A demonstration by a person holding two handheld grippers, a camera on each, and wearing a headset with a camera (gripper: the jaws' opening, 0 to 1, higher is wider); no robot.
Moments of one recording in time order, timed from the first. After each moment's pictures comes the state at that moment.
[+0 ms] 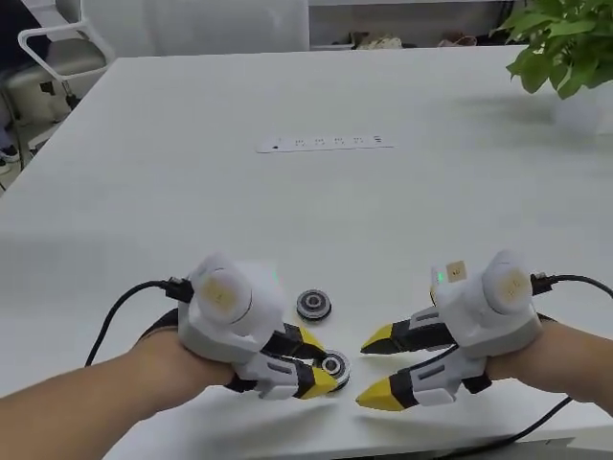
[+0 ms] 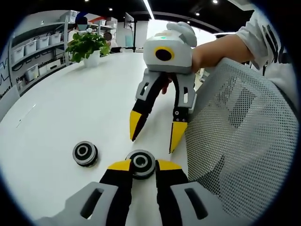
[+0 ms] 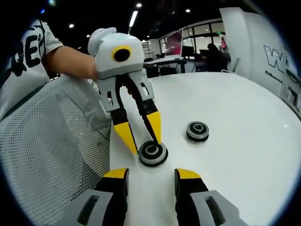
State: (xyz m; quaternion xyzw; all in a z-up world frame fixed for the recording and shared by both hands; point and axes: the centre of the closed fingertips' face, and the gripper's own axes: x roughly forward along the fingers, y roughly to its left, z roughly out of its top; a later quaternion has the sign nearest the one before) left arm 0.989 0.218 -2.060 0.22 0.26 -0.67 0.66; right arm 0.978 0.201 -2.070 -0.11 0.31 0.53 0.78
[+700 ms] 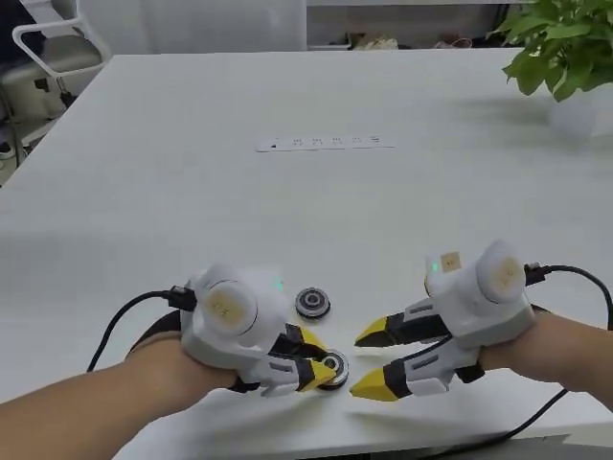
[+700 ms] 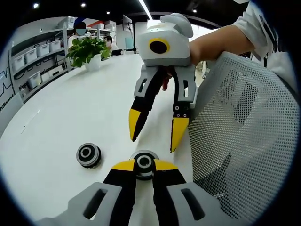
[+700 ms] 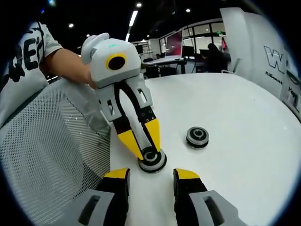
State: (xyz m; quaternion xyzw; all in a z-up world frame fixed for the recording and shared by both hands) left arm 0.992 0.219 -2.062 0.24 0.23 -0.66 0.67; right arm 0.981 0.209 -2.062 -0.12 0.31 0.53 0.78
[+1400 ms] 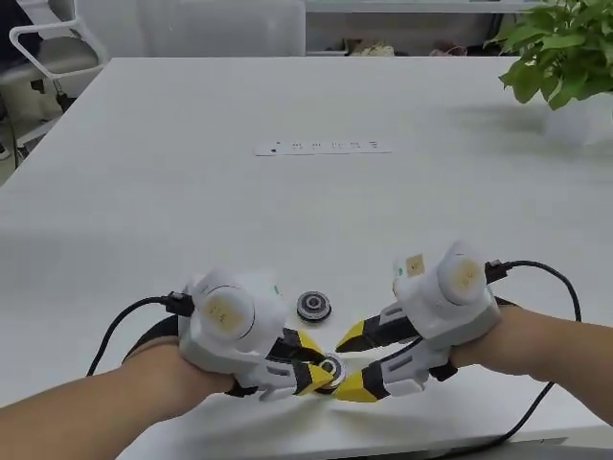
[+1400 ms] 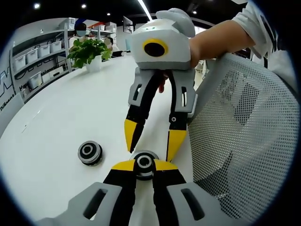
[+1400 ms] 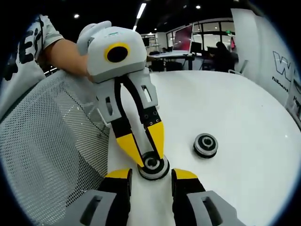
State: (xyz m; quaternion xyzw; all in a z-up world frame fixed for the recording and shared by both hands) left arm 0.993 0.224 -2.062 0.23 0.23 -0.66 0.68; right arm 0.986 0.228 -2.071 -0.15 0.32 0.54 0.76
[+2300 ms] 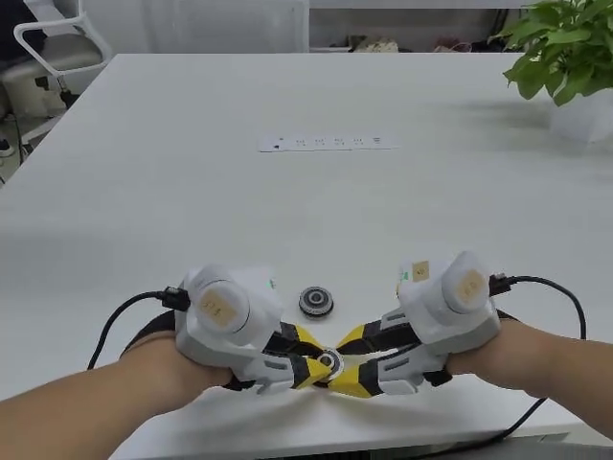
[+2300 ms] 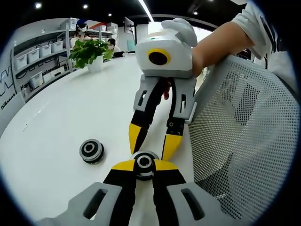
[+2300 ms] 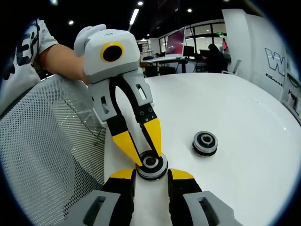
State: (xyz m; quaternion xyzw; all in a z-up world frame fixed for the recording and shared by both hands) left arm 0.995 0.226 -2.062 0.23 0.23 -0.66 0.68; right arm 0.990 0.232 -2.076 -0.13 0.30 0.52 0.79
